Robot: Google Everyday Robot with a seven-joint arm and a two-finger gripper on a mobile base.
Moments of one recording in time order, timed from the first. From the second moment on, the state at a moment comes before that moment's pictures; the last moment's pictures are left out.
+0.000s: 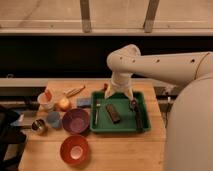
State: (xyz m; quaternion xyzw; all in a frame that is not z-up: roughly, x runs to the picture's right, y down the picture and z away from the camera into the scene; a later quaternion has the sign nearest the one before) arm 0.083 0.040 0.733 -0.21 0.22 0.71 0.63
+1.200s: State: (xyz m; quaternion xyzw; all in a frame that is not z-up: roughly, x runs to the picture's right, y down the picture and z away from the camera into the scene) arm 0.063 0.041 0.733 -0.23 0.21 0.69 0.65
